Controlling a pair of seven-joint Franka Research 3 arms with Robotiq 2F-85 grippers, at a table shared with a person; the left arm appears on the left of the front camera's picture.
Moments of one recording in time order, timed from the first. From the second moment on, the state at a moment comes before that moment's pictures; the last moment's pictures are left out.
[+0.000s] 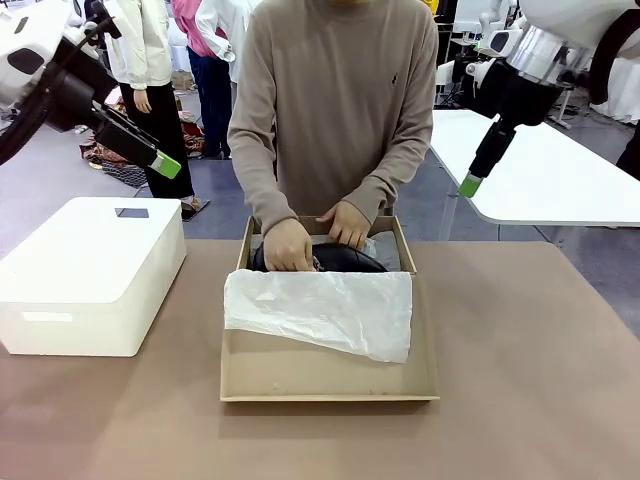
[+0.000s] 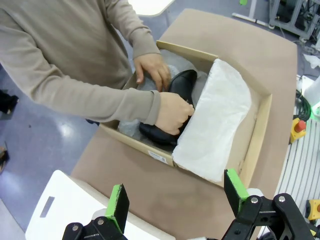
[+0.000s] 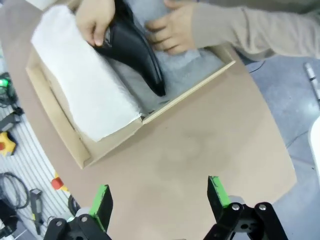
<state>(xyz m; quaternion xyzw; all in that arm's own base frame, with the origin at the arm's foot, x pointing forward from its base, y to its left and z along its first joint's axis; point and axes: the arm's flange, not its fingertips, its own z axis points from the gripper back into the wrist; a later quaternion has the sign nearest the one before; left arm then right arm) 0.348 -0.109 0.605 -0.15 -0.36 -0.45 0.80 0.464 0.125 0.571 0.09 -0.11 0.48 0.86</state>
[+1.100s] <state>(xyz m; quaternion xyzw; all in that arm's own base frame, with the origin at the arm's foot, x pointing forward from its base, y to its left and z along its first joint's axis) 0.348 -0.109 0.605 -0.15 -0.36 -0.45 0.80 0.468 0.086 0.584 0.12 -0.17 0.52 0.83</state>
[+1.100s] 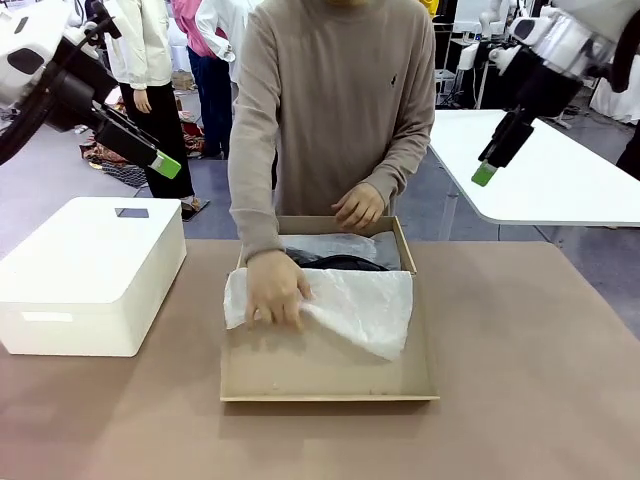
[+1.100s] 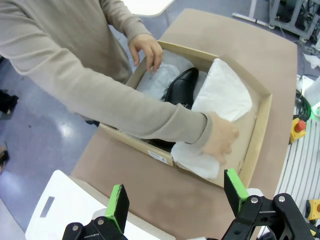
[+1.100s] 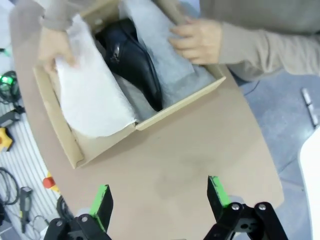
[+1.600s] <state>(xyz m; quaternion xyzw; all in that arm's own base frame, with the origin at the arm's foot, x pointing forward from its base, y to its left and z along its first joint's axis) 0.348 -0.109 0.605 -0.15 -0.36 -0.45 0.80 0.462 0.044 0.570 0.15 -0.22 0.58 0.77</state>
